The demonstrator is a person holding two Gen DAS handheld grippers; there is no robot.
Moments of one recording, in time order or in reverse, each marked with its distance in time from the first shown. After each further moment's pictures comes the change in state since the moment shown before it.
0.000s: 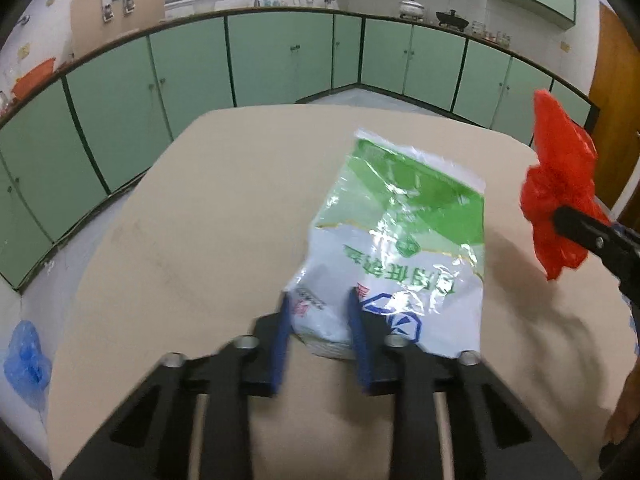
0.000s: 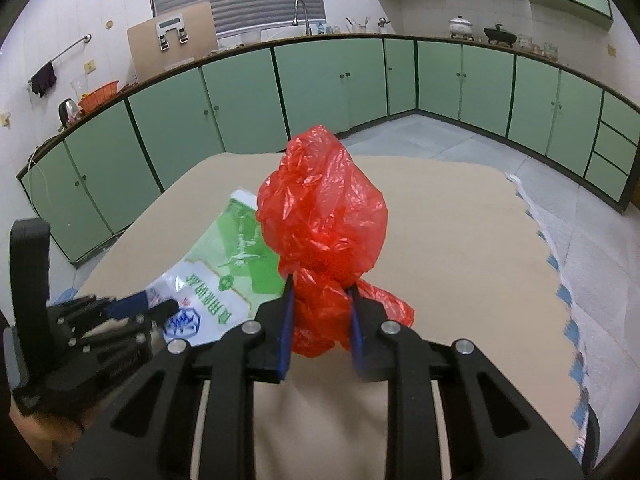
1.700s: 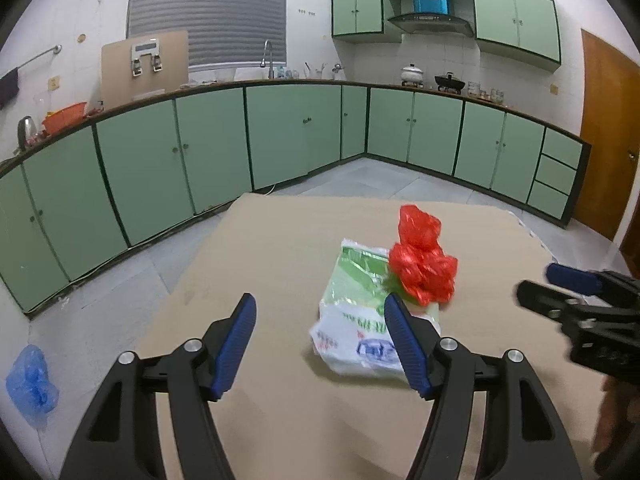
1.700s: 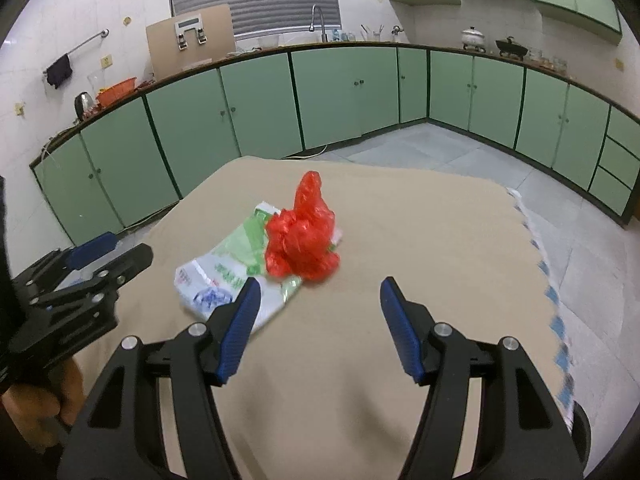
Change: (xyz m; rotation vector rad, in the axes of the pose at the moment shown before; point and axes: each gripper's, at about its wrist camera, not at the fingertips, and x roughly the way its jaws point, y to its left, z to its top) left arm -0.071 0.027 0.012 -0.001 -0.268 0.028; right arm -0.015 0.031 0.009 -0.062 -0.022 0.011
